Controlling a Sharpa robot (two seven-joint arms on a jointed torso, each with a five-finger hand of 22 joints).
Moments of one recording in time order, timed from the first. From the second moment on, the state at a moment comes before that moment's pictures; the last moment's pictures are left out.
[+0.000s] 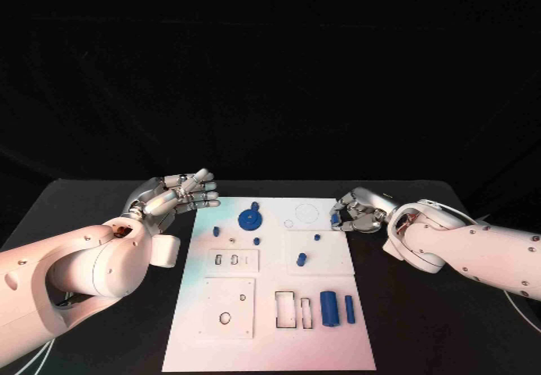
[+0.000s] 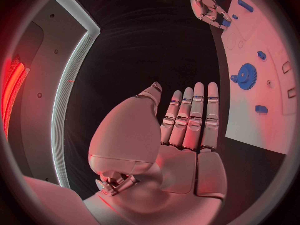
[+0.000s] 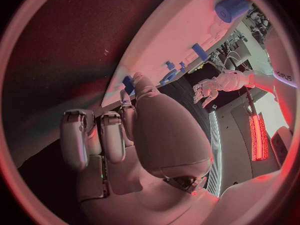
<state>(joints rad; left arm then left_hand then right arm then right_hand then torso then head) 1.25 -0.96 -0.02 1.72 0.05 -0.44 0.36 1.36 -0.04 0.20 0.25 0.05 0.93 0.21 0.13 0.07 1.01 0.16 0.12 0.07 1.01 0.13 0.20 0.16 0.17 0.76 0.27 0.49 0.26 1.24 -0.96 -0.13 1.43 -1.20 -0.40 0.01 1.51 -0.05 0.00 0.18 0.32 0.98 0.15 0.14 0.21 1.36 0.06 1.39 1.31 1.46 0.00 1.54 1.31 0.02 1.47 0.11 1.47 1.31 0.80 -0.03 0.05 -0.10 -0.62</state>
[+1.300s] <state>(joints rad) 1.25 -0.95 -0.02 1.71 0.05 -0.43 0.35 1.36 -0.04 0.20 0.25 0.05 0.93 0.21 0.13 0.07 1.01 0.17 0.11 0.07 1.01 0.13 0.20 0.16 0.17 0.75 0.27 0.49 0.26 1.26 -0.95 -0.12 1.60 -1.22 -0.48 -0.08 1.49 -0.02 0.14 0.17 0.28 1.06 0.11 0.19 0.22 1.40 0.03 1.40 1.31 1.46 -0.03 1.56 1.31 0.02 1.47 0.08 1.52 1.31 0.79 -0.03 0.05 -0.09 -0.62</state>
